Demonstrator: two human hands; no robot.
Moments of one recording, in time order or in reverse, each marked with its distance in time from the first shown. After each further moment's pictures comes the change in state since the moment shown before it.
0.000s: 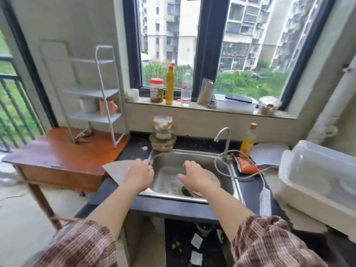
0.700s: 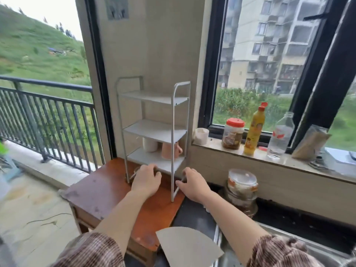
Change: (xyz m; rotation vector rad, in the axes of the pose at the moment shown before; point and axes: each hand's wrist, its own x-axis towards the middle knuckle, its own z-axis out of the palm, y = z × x) left_hand 0.258 -0.225 -0.134 -0.212 0.278 -0.323; right_hand 0.319 -0.260 0.037 0.193 -0.042 -0.310
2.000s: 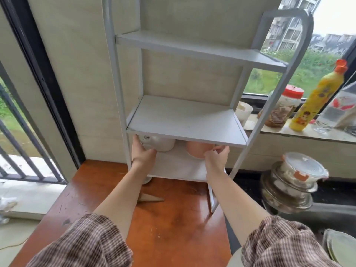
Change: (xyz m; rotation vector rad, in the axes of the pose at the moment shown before) left_hand 0.345 -0.174 0.056 -0.808 -0.281 -0.061; right_hand 0.284 -0.036 0.154 1.006 0.914 0.782
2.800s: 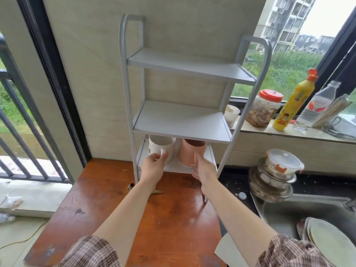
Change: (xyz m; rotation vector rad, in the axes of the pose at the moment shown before) left_hand -0.084 0.019 0.001 0.094 -0.110 -0.090; right_hand -0.065 0.000 -0.034 -0.211 -0.227 0.217
